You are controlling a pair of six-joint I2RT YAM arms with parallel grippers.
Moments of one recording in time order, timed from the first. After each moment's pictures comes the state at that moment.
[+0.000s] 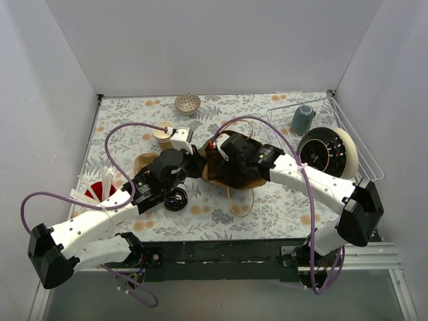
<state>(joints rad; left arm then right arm) -0.87 1.03 0.84 -0.10 -0.27 -0.49 0.92 1.49 1.26 -0.77 0.30 -0.11</state>
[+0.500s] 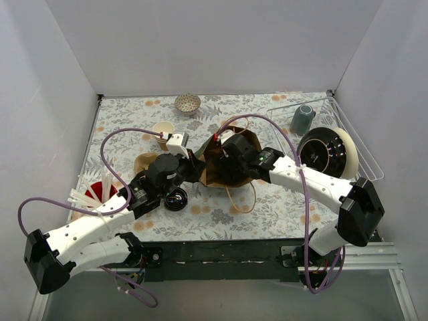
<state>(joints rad) -0.87 0.97 0.77 -0.10 -0.24 -0.55 0.90 1.49 1.18 -0.61 0.27 0.09</state>
